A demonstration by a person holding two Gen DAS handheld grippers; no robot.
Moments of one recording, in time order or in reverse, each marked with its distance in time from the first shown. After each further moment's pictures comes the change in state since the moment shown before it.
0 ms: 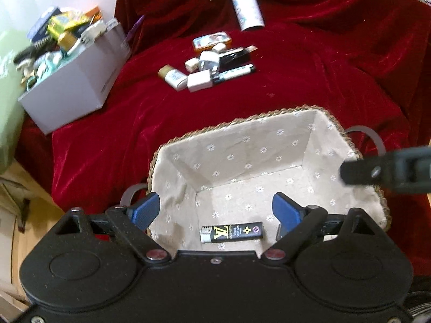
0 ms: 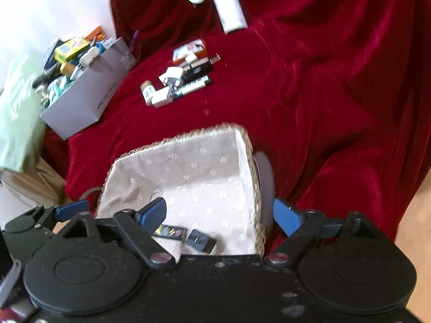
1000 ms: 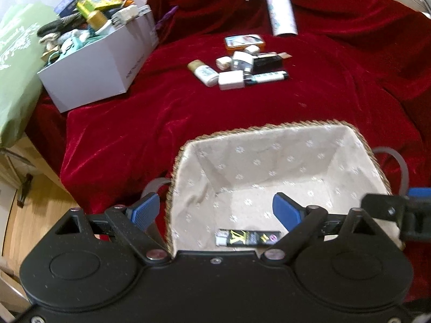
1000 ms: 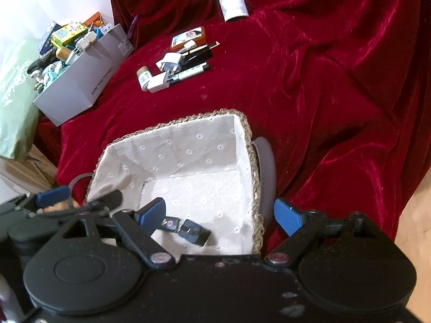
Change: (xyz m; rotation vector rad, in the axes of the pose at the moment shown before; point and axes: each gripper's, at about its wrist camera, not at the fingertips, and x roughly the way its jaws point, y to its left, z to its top) left arm 0.011 0.032 -0.003 -0.151 0.013 0.029; right arm 0.014 0.008 -0.010 -0.068 0.008 -0.046
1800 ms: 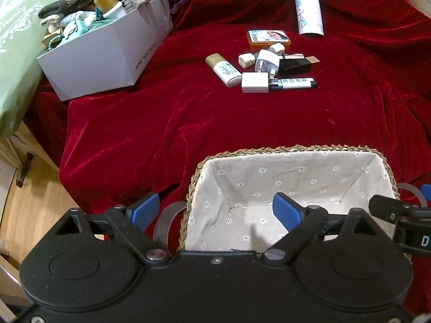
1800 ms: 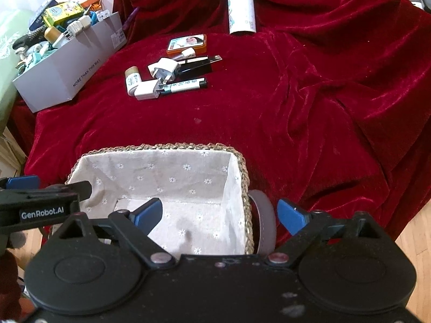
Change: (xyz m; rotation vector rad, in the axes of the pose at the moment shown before) left arm 0.030 0.019 0.031 -0.067 0.076 0.003; right arm 0.028 0.023 0.040 -0.146 -0.017 -0.131
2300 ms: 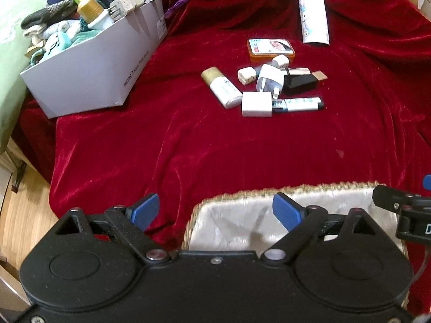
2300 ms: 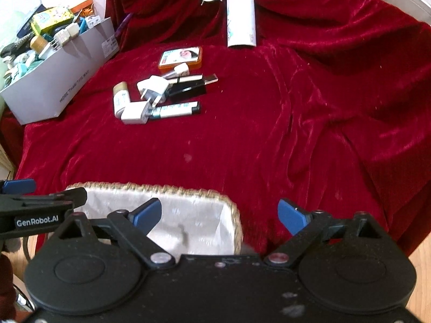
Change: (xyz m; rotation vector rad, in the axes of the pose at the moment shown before) left arm 0.024 0.001 0.041 -0.004 -0.005 -0.015; right arm 0.024 0.000 0.049 -0.021 -0.016 -0.026
